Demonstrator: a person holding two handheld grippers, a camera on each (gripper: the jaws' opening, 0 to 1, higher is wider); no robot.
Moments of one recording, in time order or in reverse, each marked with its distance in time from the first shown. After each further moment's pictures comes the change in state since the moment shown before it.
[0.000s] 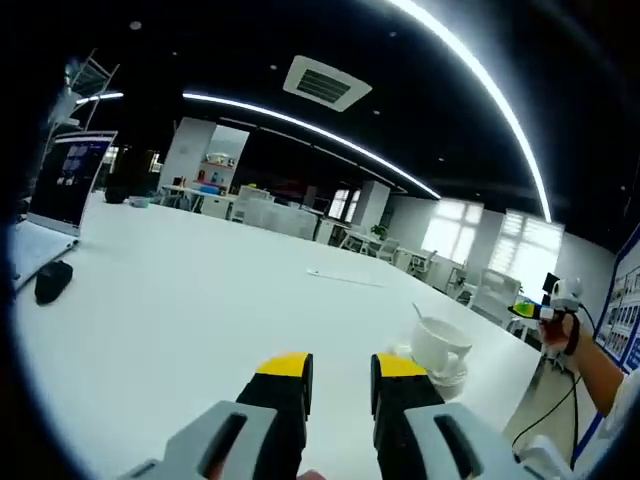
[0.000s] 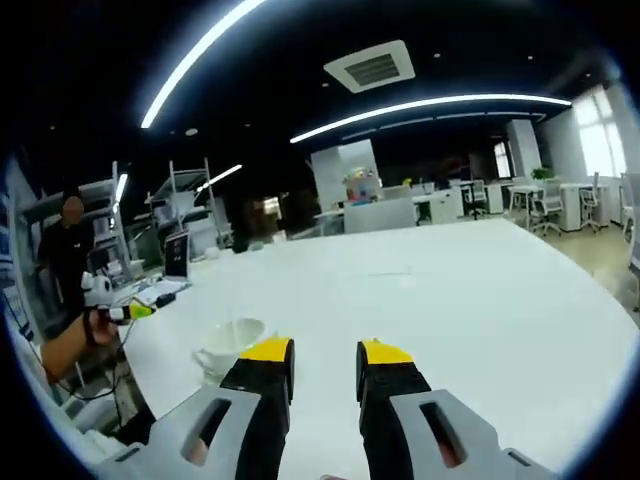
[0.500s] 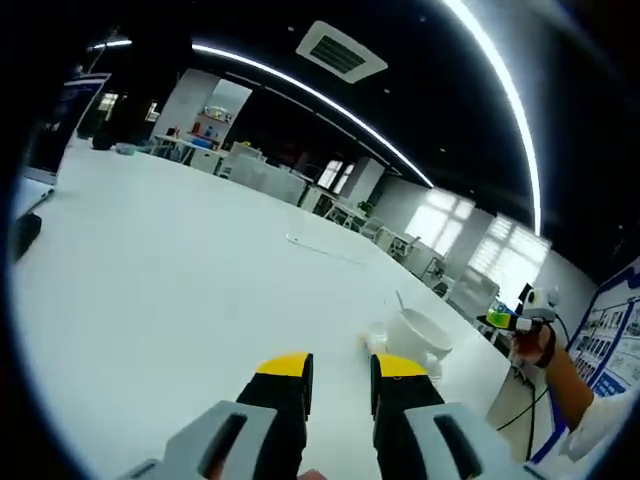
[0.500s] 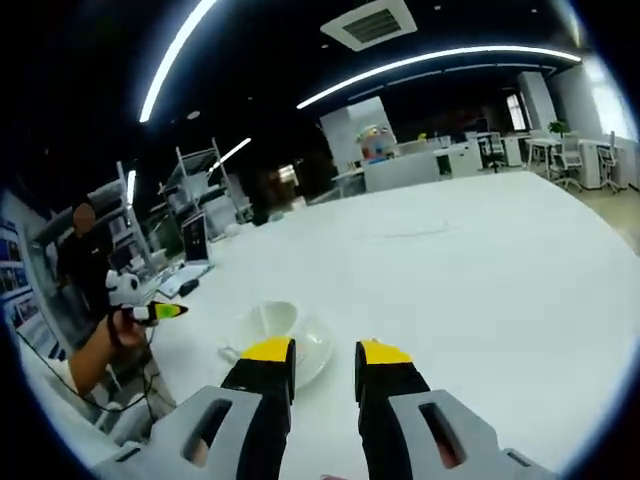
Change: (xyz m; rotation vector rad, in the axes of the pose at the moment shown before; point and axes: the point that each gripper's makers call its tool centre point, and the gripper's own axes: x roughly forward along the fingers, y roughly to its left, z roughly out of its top) left arm 0.029 -0.029 -0.018 -0.156 0.146 -0.107; right arm 0.038 0.034 -0.022 0.110 0.177 0.109
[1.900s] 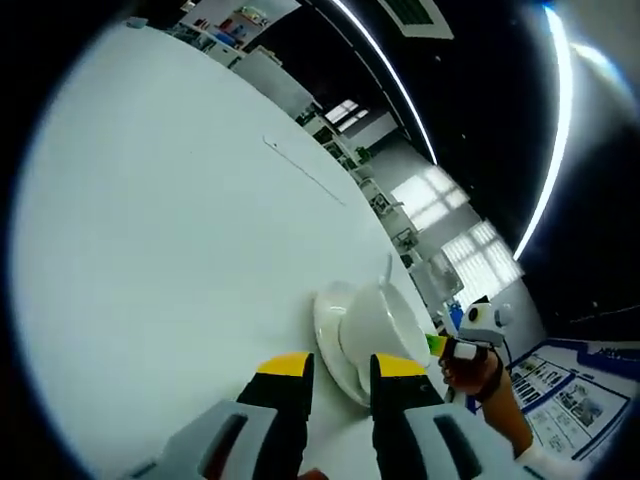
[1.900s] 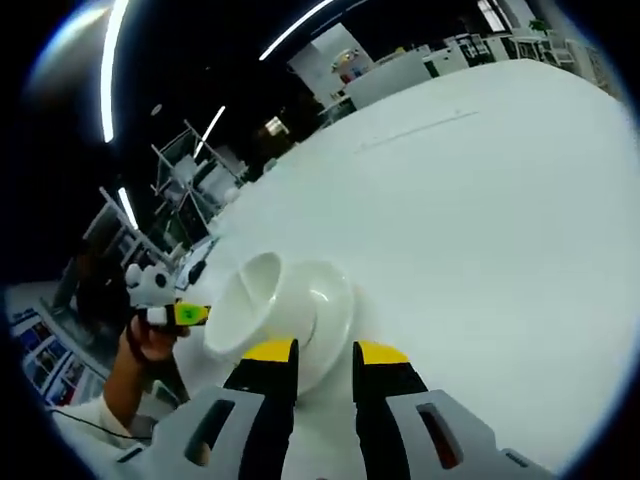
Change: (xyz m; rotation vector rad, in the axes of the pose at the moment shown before) left arm 0.091 -0.066 -0.051 -0.332 0.277 -0.152; right arm 0.079 0.005 -0.067 0.293 0.289 0.086
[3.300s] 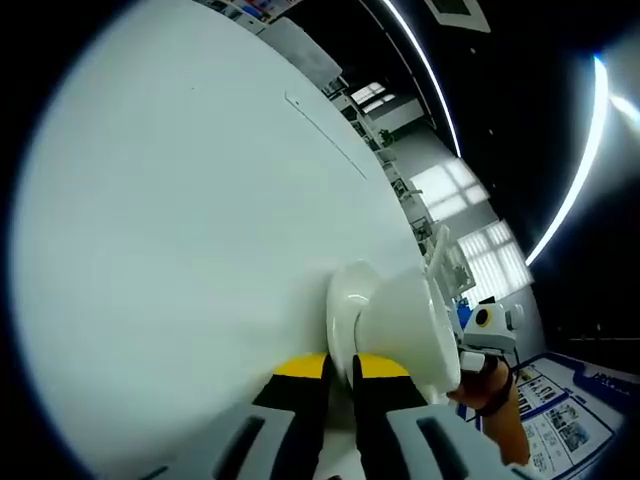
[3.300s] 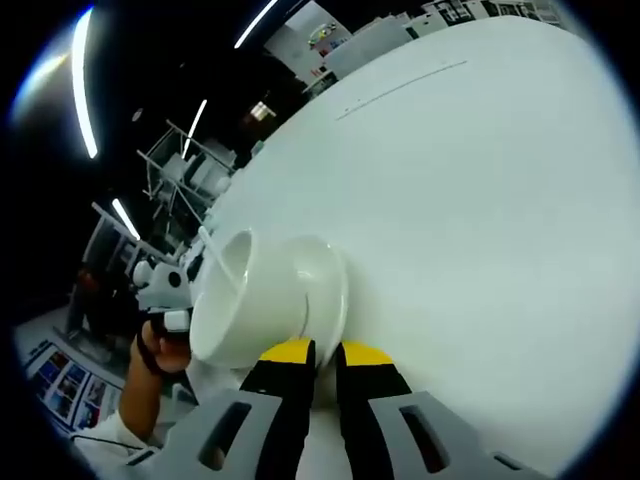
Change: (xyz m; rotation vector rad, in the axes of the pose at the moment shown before) left arm 0.044 0.015 -0.012 -0.125 0.083 0.041; right arm 0.021 0.001 -0.023 0.126 0.097 0.014
